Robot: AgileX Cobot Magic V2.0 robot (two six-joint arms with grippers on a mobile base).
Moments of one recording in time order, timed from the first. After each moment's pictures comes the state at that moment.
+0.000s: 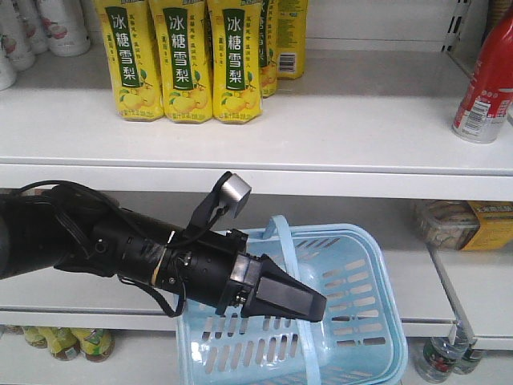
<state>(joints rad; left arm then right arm) -0.51 1.71 -1.00 1.57 -1.18 -2.15 -0.03 -0.01 0.03 -0.30 0.13 0.45</state>
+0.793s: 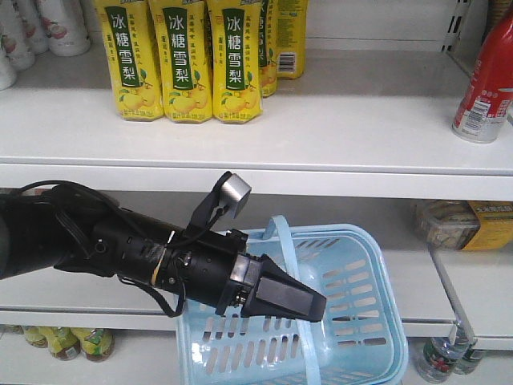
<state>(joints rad) -0.51 1.71 -1.00 1.57 -1.18 -2.15 -0.03 -0.01 0.03 -0.29 0.11 0.46</state>
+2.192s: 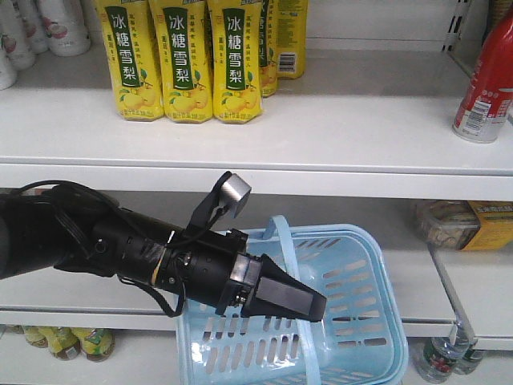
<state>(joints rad) -0.51 1.71 -1.00 1.58 -1.18 -2.15 -0.03 0.60 -0.75 -1.41 -0.17 1.41</state>
